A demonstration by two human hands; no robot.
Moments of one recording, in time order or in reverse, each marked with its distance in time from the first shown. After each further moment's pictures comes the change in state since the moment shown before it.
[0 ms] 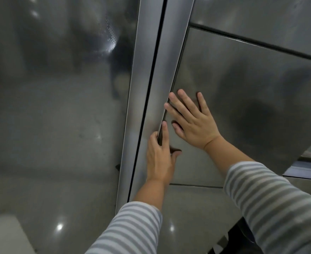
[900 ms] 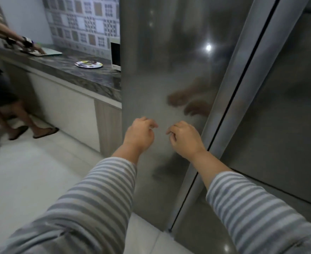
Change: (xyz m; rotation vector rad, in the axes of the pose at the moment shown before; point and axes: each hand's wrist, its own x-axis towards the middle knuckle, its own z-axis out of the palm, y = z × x) left_hand -0.060 -0.101 -0.267 0.448 -0.093 -0.341; right_hand 0.087 -0.227 -0.086 1.141 -0.189 0.239
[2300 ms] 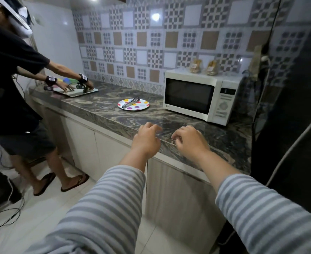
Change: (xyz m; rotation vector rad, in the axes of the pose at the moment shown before) left_hand 0.407 -0.448 -0.158 0.120 -0.048 -0.112; right_hand 0.527 -0.107 0.346 0.030 -0.176 0.170
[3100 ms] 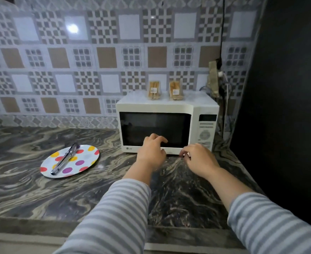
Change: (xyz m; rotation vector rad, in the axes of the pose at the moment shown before) left_hand 0.347 -0.012 0.106 -0.143 -0.253 0.464; right_hand 0.222 0.140 0.062 -0.149 0.072 0.529
